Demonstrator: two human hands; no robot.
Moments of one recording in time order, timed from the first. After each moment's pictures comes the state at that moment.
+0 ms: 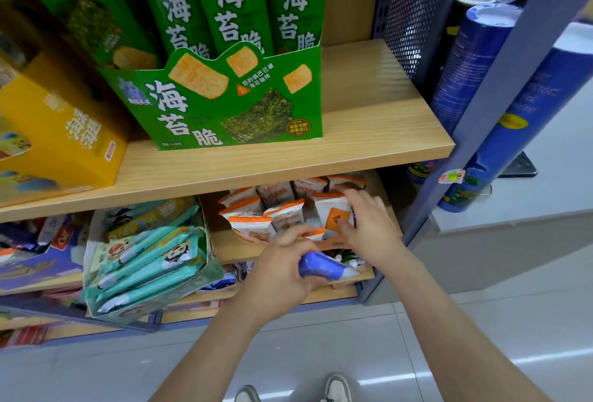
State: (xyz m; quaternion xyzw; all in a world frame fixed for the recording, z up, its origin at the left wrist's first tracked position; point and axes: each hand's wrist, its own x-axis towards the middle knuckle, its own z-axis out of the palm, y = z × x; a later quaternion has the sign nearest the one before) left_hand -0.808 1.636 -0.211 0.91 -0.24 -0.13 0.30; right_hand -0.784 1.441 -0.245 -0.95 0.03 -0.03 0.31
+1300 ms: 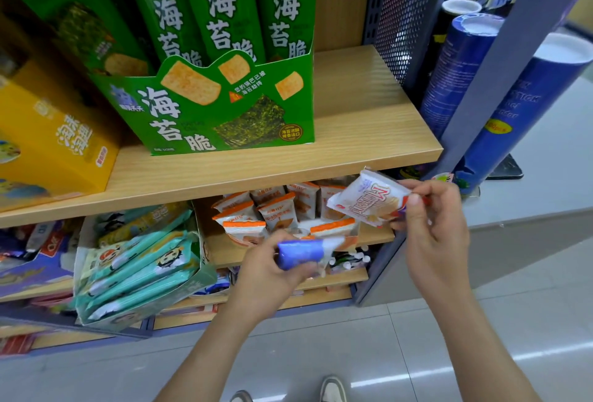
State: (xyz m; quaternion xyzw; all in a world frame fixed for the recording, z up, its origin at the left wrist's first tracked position) left_hand -0.817 1.635 -0.198 0.86 -0.04 -0.14 0.49; right_hand -0.847 1.421 -0.179 -0.74 0.10 -0.29 0.60
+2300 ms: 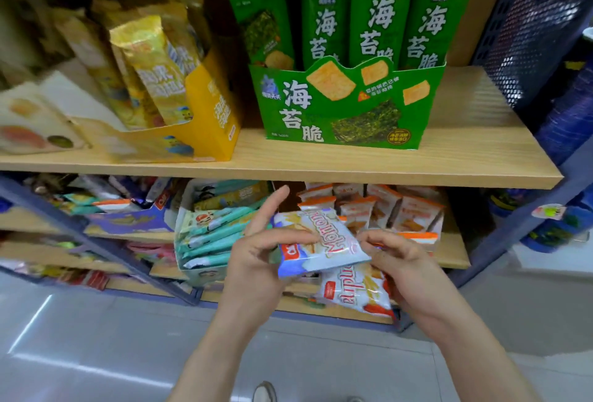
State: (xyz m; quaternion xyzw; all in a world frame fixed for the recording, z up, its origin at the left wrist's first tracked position) left_hand -0.860 1.730 -0.142 0.73 -0.11 0.08 0.67; right_hand -0.850 1.530 -0.166 -0.64 0.08 0.15 0.75
